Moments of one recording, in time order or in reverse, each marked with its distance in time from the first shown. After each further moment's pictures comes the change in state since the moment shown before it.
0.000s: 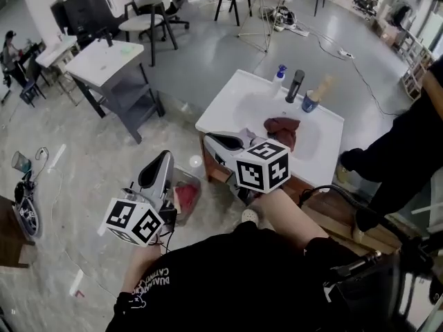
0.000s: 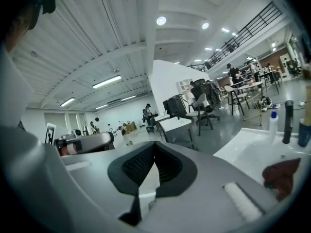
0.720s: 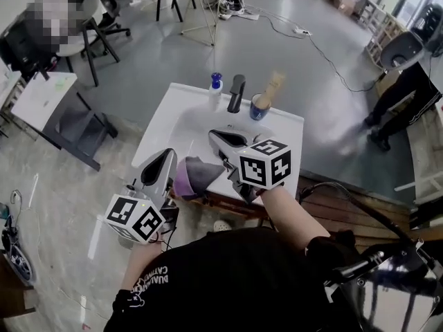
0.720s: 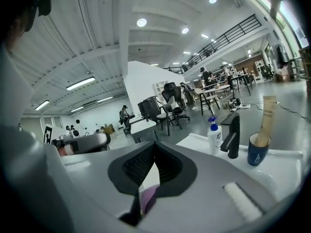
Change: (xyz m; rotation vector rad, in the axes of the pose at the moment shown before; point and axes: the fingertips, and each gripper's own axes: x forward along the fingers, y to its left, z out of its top) left arm 0.262 -0.079 -0.080 -0.083 0.090 -0.240; right arm -0.106 -0.268 0.020 0.086 -0.018 -0.257
